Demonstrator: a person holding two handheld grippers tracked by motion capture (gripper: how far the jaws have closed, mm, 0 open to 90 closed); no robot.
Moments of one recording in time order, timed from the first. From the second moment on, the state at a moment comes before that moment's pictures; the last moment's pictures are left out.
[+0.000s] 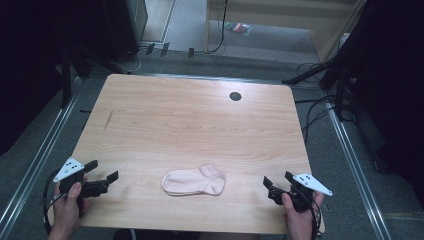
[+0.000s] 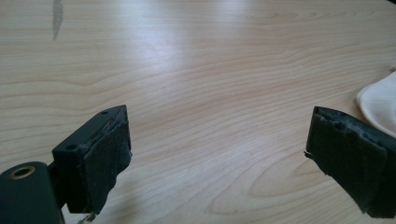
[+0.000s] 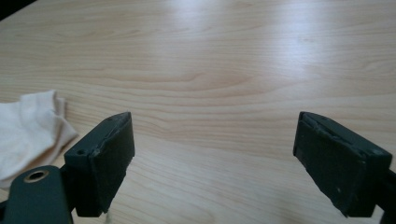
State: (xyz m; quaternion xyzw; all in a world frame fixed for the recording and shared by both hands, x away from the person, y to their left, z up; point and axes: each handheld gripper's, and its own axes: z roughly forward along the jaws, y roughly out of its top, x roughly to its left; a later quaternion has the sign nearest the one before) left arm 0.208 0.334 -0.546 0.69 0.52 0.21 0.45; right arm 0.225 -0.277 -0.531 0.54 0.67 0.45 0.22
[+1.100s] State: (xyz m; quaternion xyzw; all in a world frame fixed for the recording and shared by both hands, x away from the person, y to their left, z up) left arm 0.198 0.380 -0.553 0.66 0.57 0.25 0.43; right arm 0.211 -0.354 -0.549 0.60 0.63 0.44 0.23
